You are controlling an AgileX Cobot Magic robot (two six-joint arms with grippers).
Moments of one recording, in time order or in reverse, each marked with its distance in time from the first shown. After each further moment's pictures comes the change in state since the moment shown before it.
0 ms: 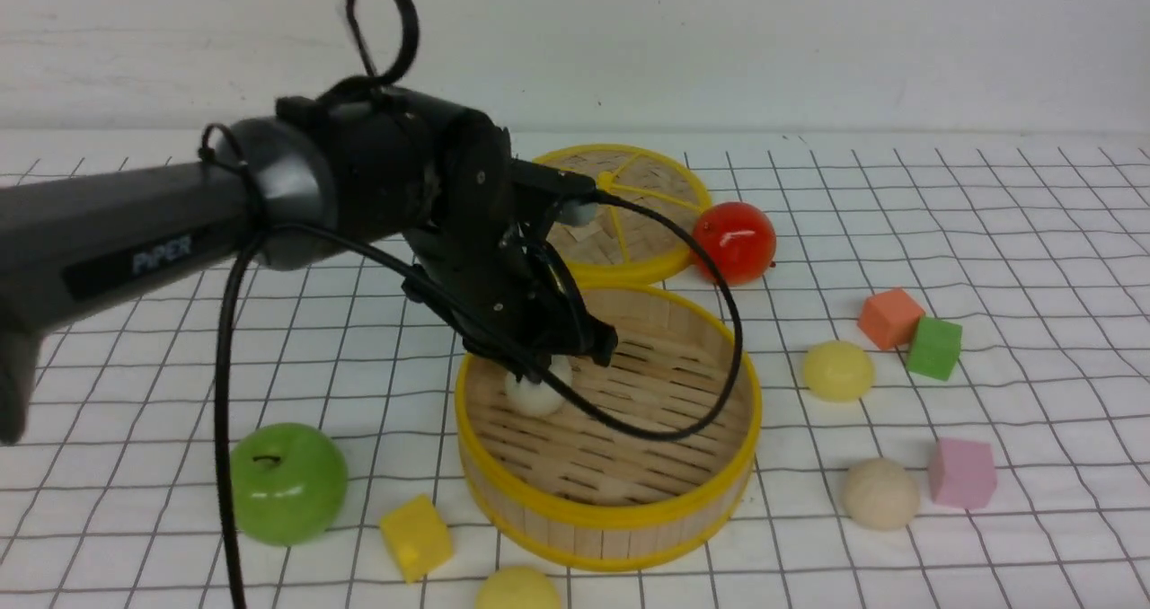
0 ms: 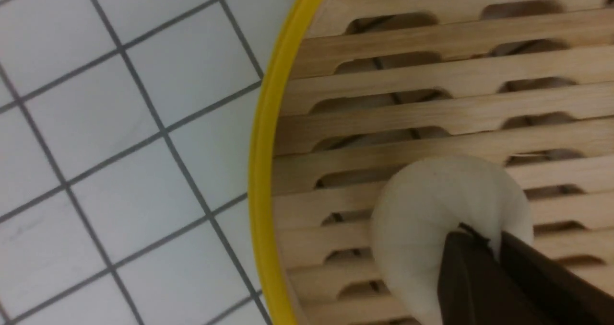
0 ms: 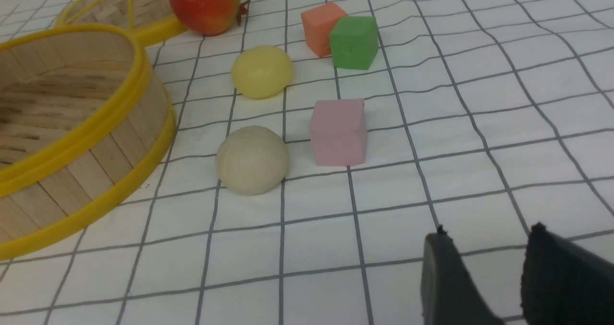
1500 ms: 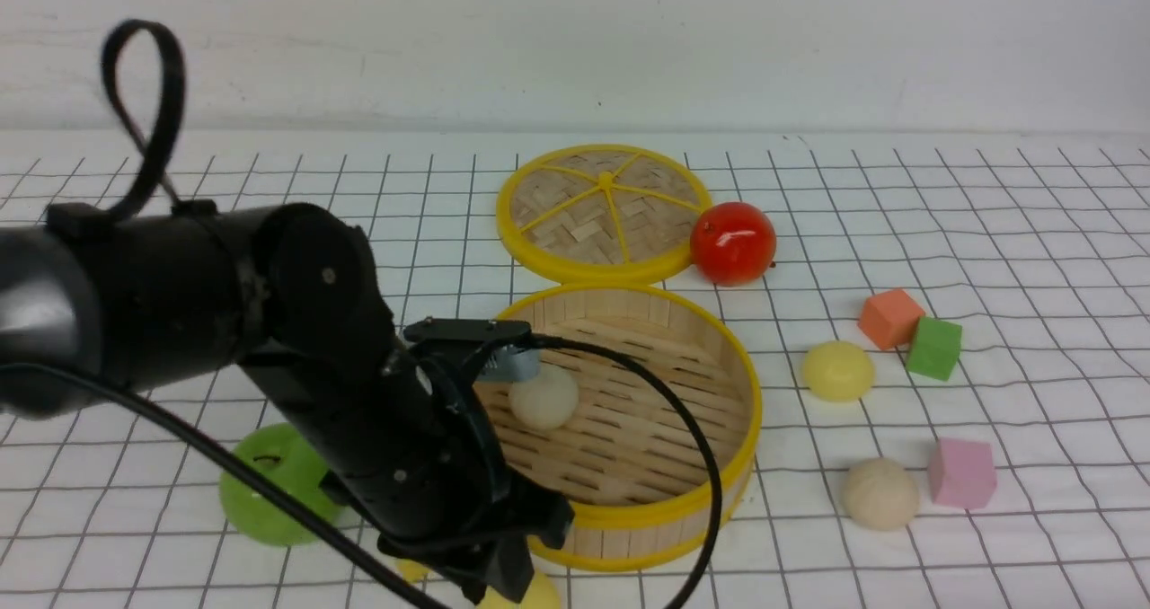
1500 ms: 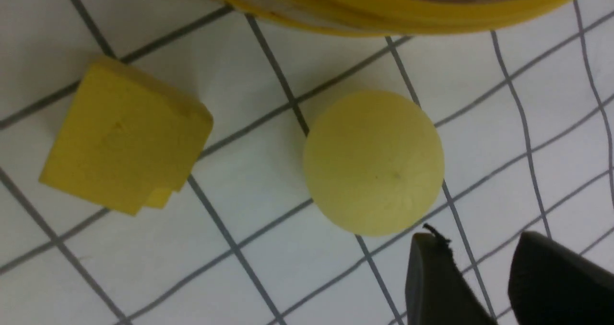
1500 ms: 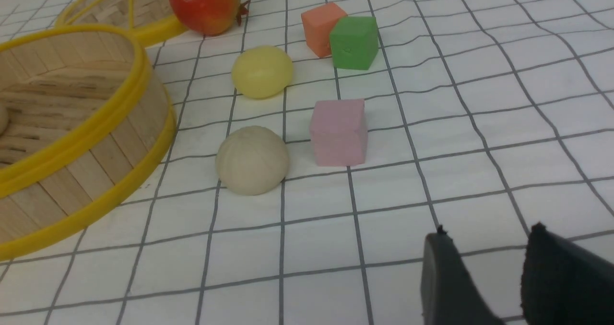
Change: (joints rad) right arm 0.000 0.000 0.000 0.000 0.000 0.000; left arm -0.001 -0.330 0.482 -0.400 0.070 0.158
